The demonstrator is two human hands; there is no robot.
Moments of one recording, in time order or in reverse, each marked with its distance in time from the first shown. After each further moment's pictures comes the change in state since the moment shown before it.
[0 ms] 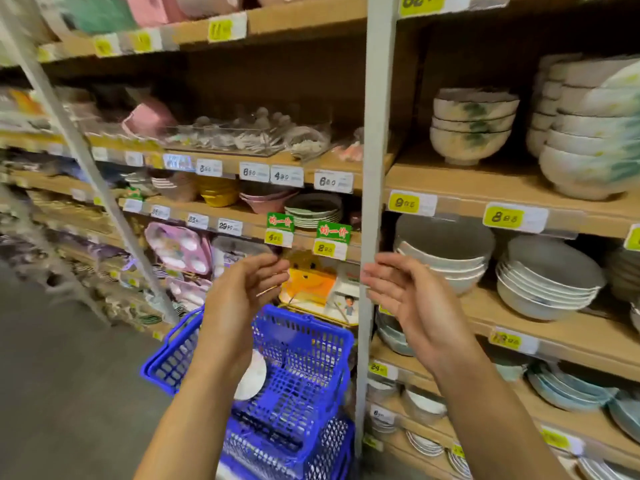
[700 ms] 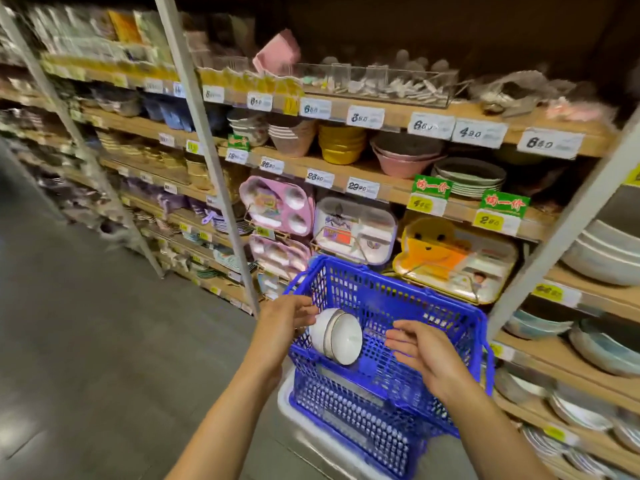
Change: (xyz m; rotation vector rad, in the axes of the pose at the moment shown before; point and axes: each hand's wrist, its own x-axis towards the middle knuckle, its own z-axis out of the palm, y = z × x) left_hand 0.088 -0.023 -0.314 0.260 0.052 -0.343; right_hand 0.025 0.278 0.173 -0.382 0.131 0.412
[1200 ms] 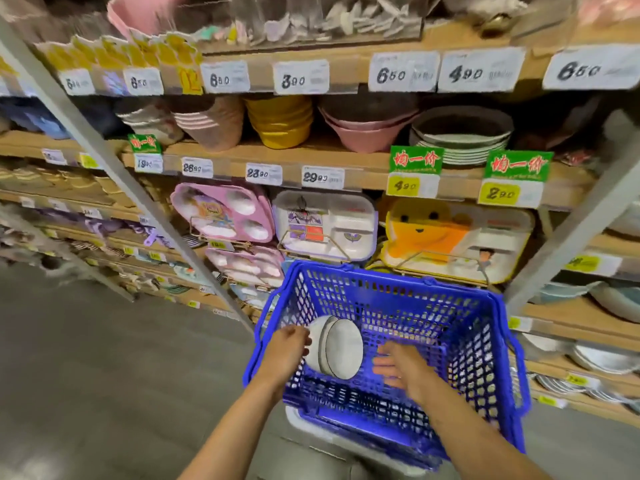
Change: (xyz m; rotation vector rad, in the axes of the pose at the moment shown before) left_hand 0.172 -0.064 0.040 0.549 -0.155 -0.173; right_hand 0.157 0.069 0.024 -0.031 0.035 0.391
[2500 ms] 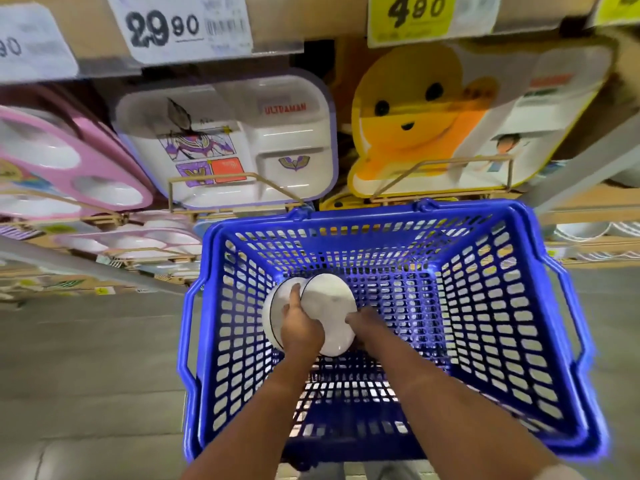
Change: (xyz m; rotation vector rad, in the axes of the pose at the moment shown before) left_hand 0.178 -0.097 0.120 0.473 -0.165 -0.013; right_hand 0.187 0.070 0.047 -0.063 0.263 0.282
